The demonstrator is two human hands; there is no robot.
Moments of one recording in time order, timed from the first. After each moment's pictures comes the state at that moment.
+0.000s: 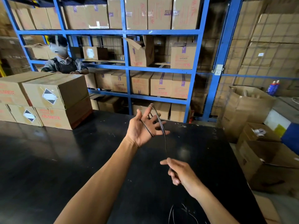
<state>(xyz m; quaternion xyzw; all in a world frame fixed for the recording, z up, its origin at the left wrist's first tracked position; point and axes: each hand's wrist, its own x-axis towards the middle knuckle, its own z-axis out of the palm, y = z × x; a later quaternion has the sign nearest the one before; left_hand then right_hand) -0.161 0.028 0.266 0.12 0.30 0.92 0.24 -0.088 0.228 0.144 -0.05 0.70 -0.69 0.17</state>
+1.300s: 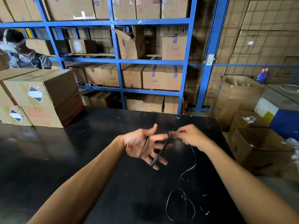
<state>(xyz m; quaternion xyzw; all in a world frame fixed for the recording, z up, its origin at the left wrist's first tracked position) -0.134 0.026 0.244 0.22 0.51 0.62 0.56 -0.150 0.271 0.225 -0.03 0.89 -0.45 0.05</state>
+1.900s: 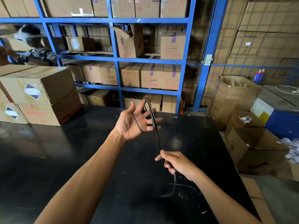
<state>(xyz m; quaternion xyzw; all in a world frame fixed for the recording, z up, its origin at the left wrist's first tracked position) -0.155 0.020 0.261 0.12 0.36 0.88 0.29 -0.092 0.247 0.146 -0.08 0.78 -0.59 0.20</state>
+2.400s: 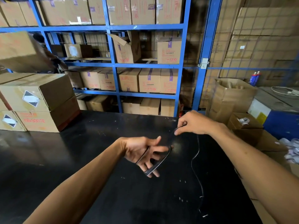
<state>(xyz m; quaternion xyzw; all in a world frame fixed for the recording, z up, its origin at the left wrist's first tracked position) -0.128 0.037 0.244 0.17 0.58 0.53 0.59 -0.162 0.304 0.293 -0.20 0.96 -0.18 0.01</state>
